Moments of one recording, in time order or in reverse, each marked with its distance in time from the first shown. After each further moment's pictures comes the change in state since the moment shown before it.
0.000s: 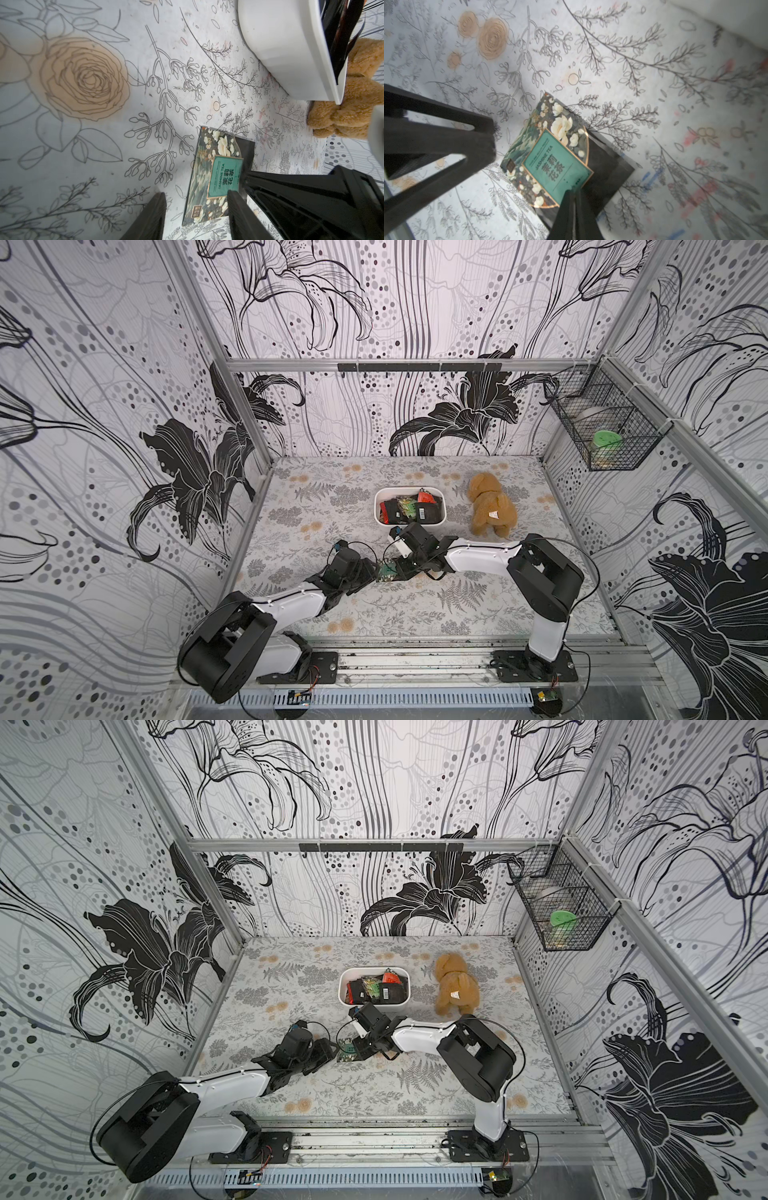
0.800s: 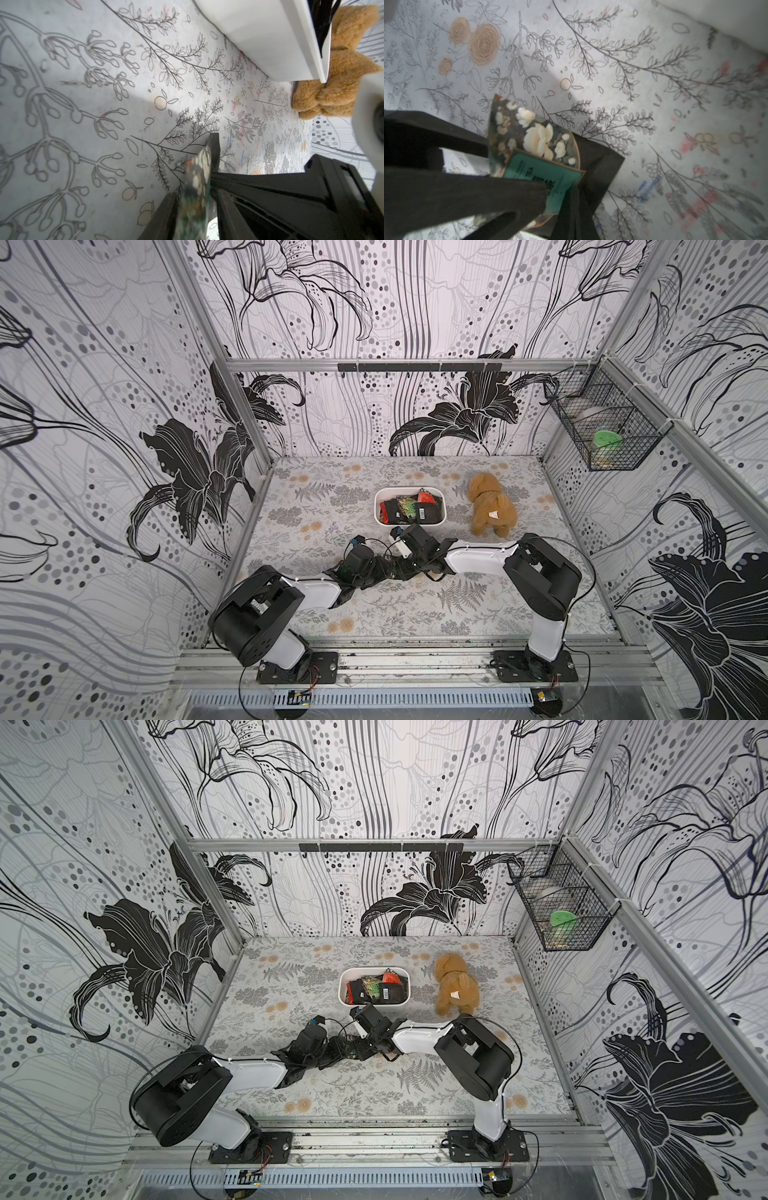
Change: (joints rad) left arm -0.078 0.211 0.070 0.204 0.056 -0.009; right arm 0.000 0.006 -0.033 0.082 0.016 0.011
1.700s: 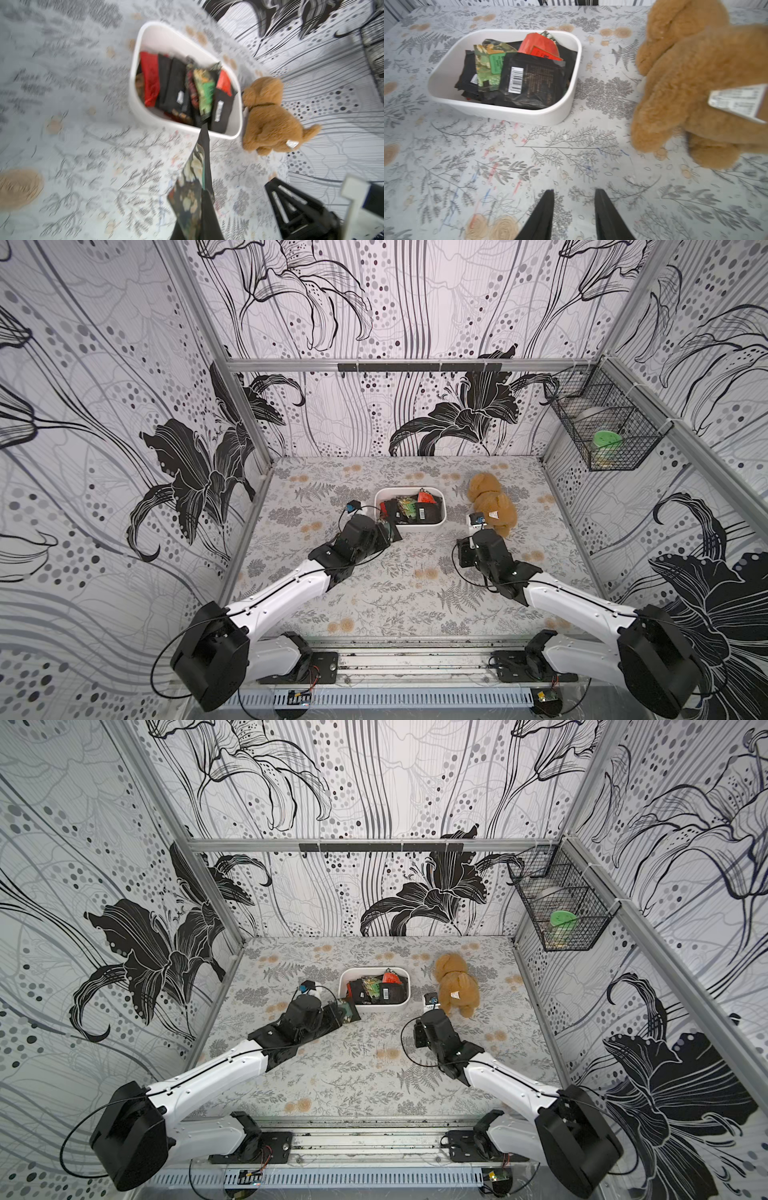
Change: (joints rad) left arm -0.006 -0.220 0.440 -0.505 -0.241 0.150; right arm -0.243 -0.732 -0.541 0.163 0.444 0.031
